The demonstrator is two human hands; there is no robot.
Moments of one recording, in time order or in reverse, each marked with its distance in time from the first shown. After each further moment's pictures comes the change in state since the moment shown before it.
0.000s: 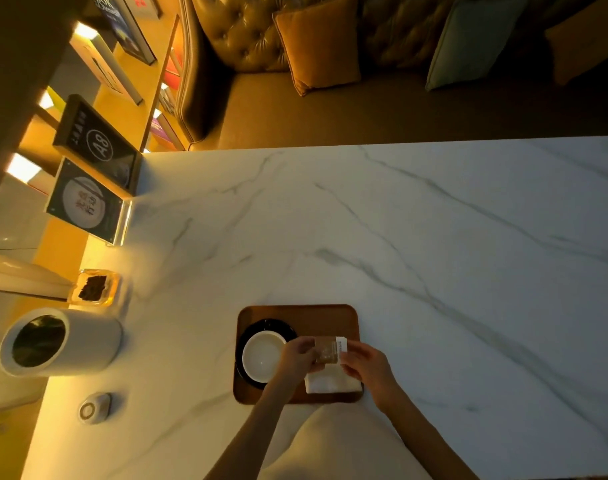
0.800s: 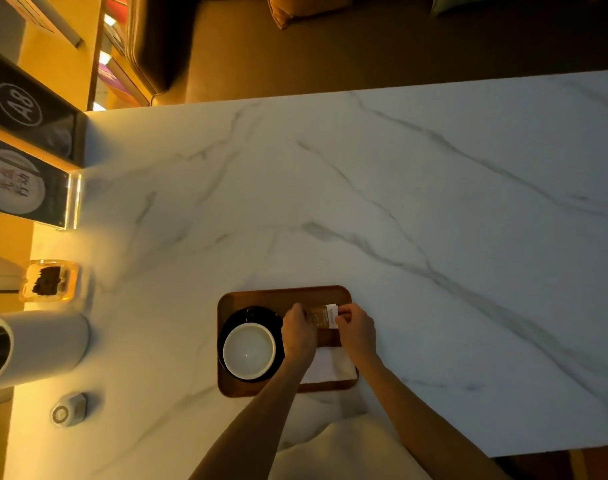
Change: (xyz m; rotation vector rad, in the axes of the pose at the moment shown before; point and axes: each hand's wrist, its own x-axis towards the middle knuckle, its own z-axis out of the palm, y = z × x) left_hand 0.074 -0.006 0.042 0.541 0.352 -0.020; right_hand 0.075 0.002 0.018 -0.597 0.296 -0.205
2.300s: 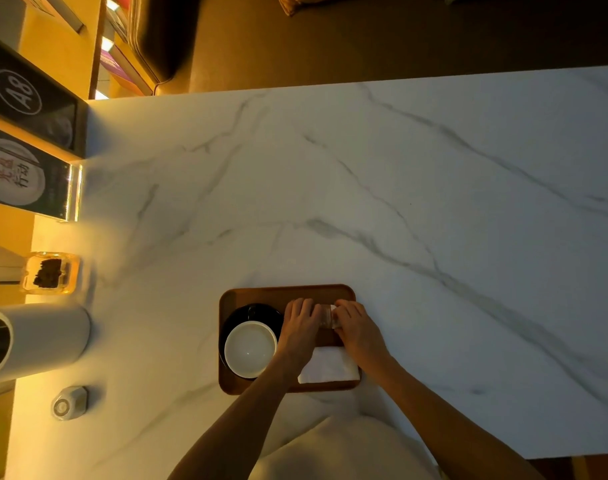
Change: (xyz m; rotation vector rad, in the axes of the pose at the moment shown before) left_hand 0.019 -0.036 0.005 0.694 -0.114 0.618; right_hand 0.014 0.029 -0.003 -0.527 -0.097 -0.663
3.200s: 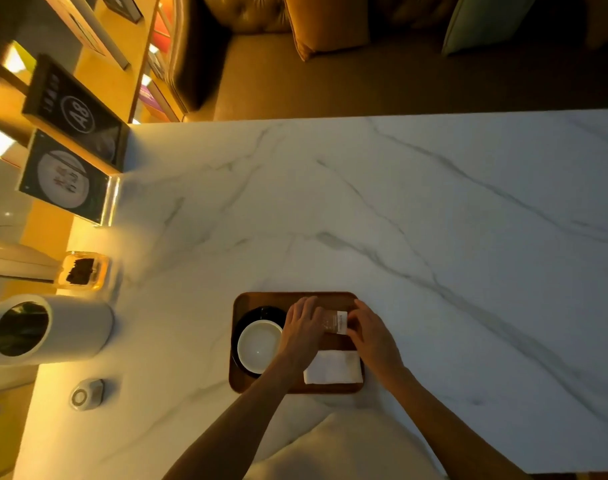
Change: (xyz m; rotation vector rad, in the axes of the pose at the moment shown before) left_hand -0.024 0.002 -0.032 -0.052 0.116 0.000; right_hand -0.020 -0.010 -0.033 0.211 0.047 0.128
